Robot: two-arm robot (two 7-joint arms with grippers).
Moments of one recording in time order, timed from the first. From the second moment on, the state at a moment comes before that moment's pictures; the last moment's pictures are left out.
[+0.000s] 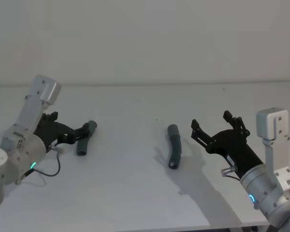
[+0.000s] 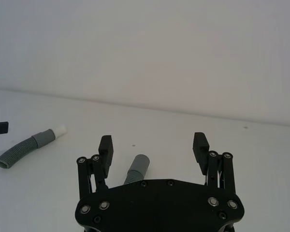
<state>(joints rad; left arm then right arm) -0.36 0.33 0.38 -1.59 -0.28 0.52 -0.11 -0.01 0.34 -0.23 -1.77 0.29 0.03 0.07</state>
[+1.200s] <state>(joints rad) -0.48 0.26 0.43 -1.39 -0.24 0.56 -0.16 -0.01 0.34 -0.23 -1.77 0.29 0.03 0.07</state>
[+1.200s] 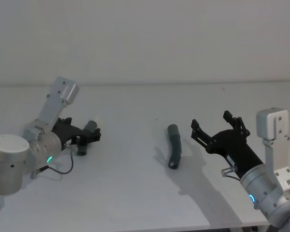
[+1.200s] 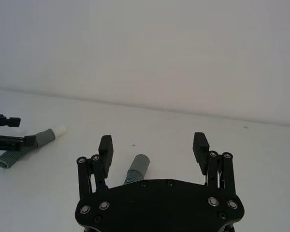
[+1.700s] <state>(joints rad) -0.51 0.22 0.44 -1.31 -0.23 0.54 -0.18 -0.01 0.34 -0.23 -1.77 0.29 0.03 0.07</state>
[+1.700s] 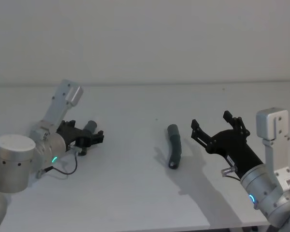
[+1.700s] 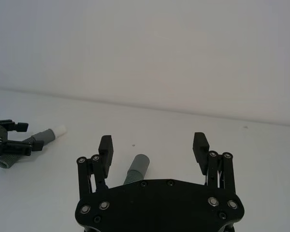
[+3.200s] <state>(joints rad) -0.54 0.18 0.43 -1.22 -0.21 0.54 -0.18 -0.01 0.34 -0.23 -1.77 0.29 0.03 0.07</state>
